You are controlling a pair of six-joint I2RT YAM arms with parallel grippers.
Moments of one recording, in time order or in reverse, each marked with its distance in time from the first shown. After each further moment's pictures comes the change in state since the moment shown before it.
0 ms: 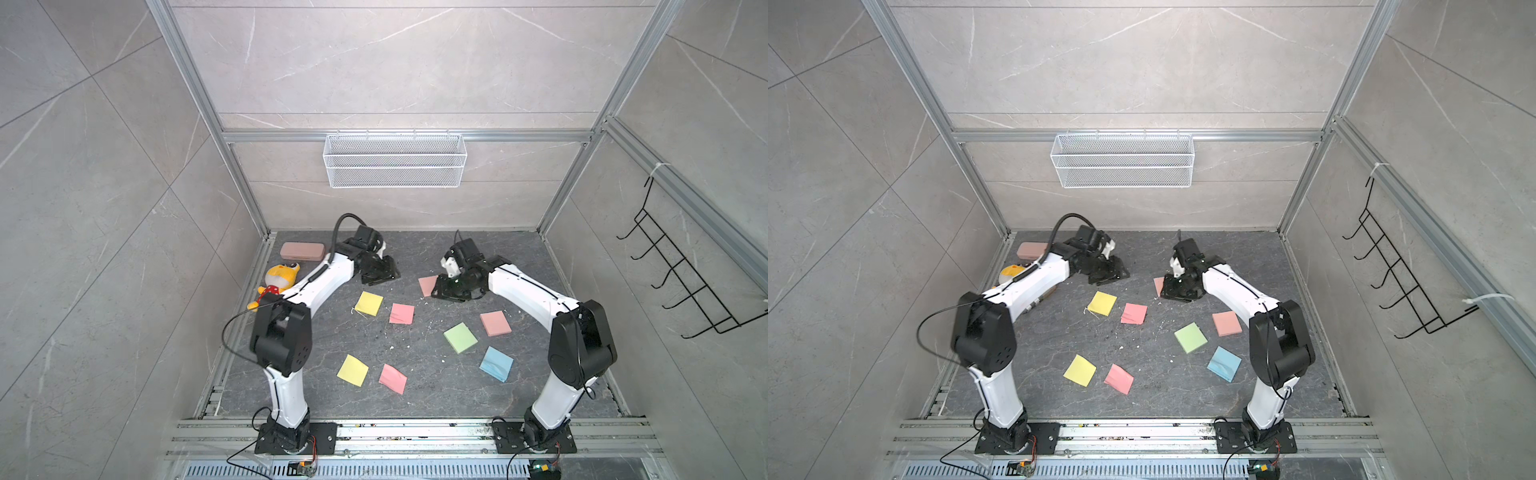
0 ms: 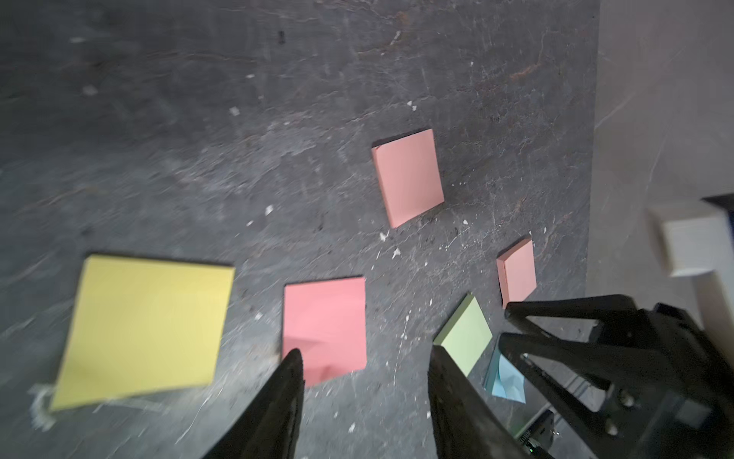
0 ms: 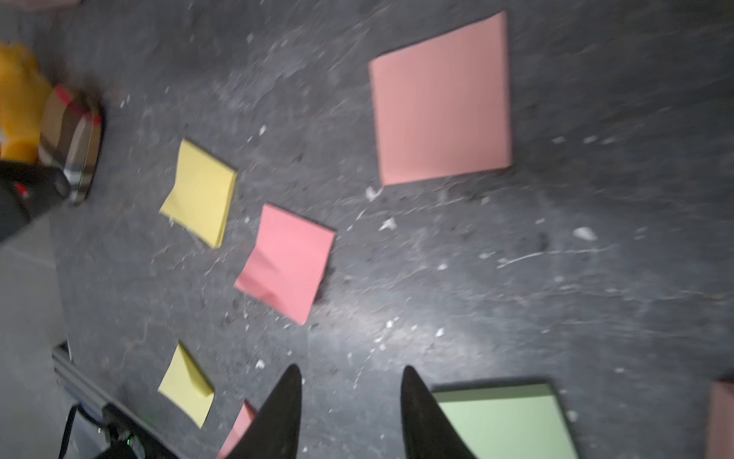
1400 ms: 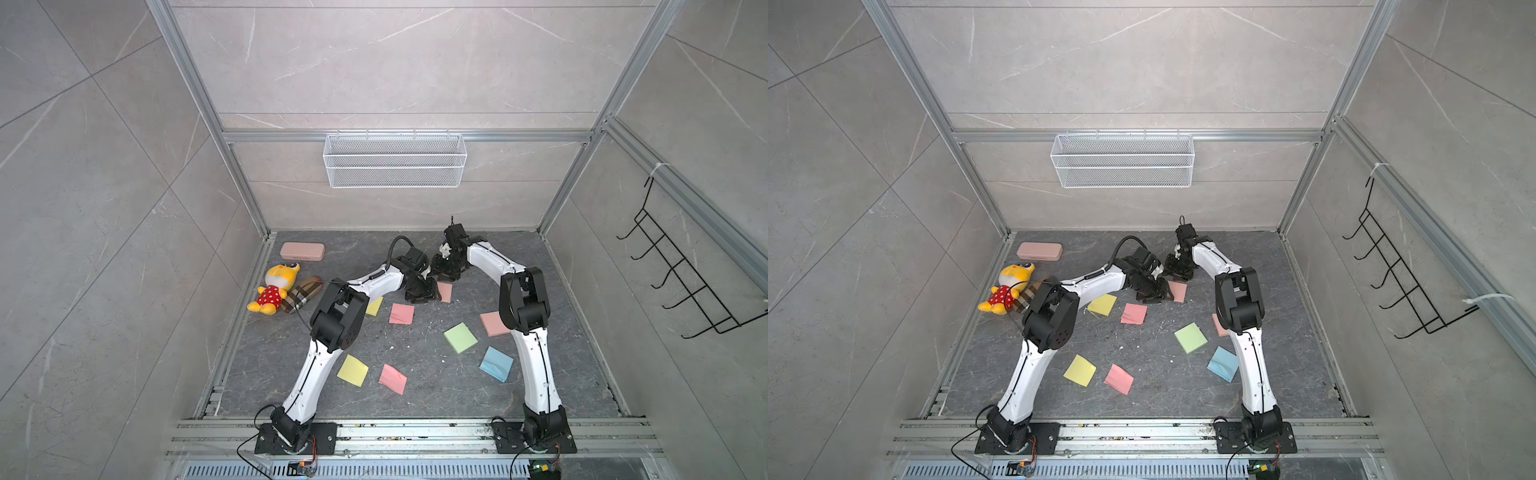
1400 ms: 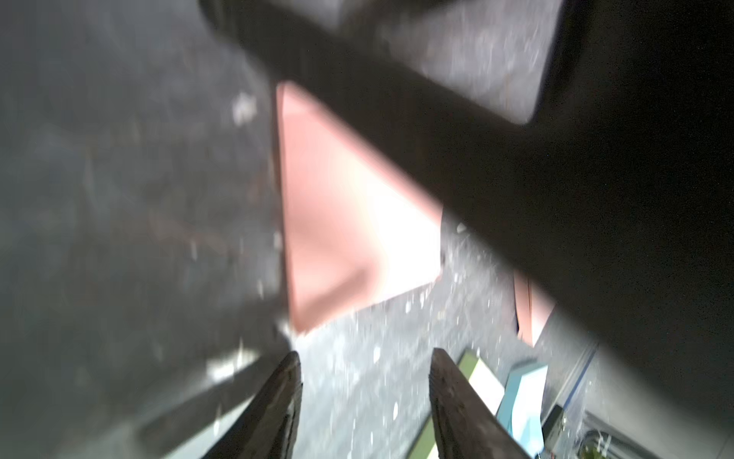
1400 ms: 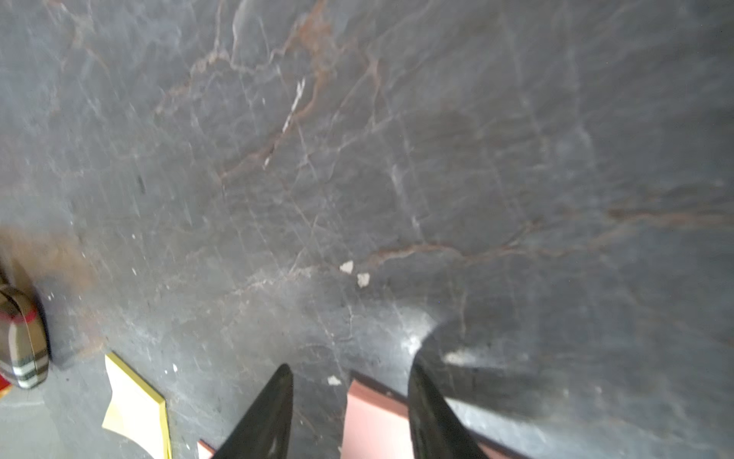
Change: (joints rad) left arm -0.196 0.317 0.123 0.123 0.115 -0.073; right arm -0.083 0.583 0.589 -0.087 -0.056 0.025
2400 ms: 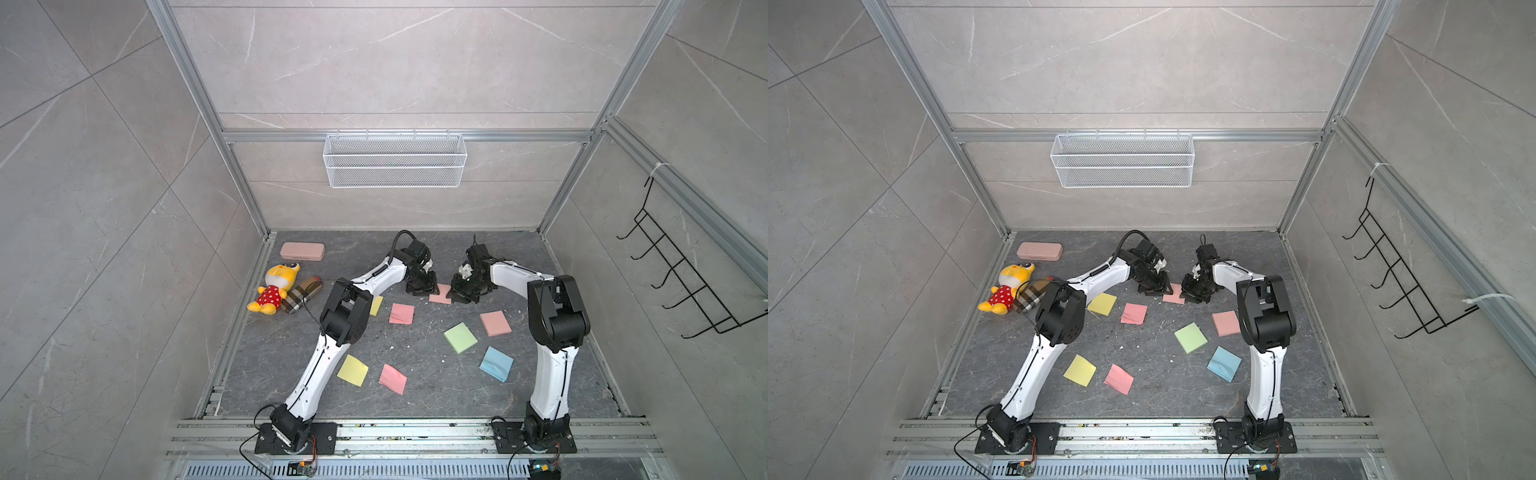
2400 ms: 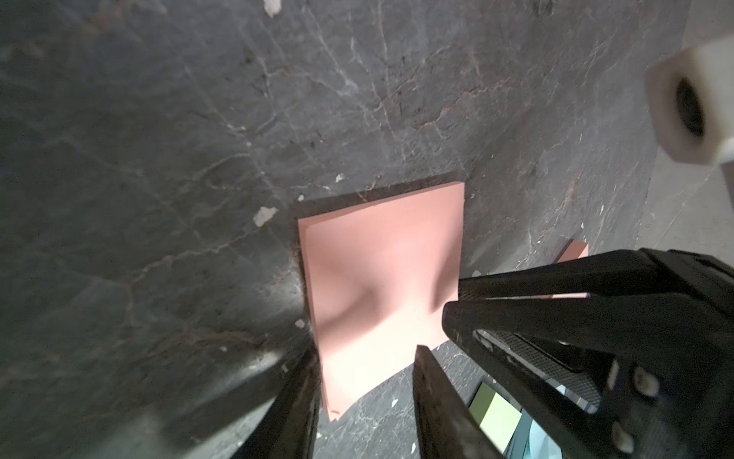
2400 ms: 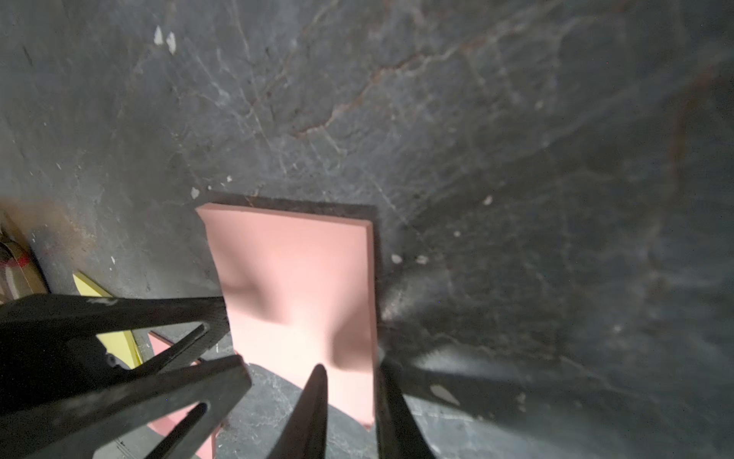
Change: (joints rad) left arm 0.034 0.216 0.354 -0.186 -0.013 0.078; right arm -0.082 -0.318 -0.573 0.205 -0.079 0.046
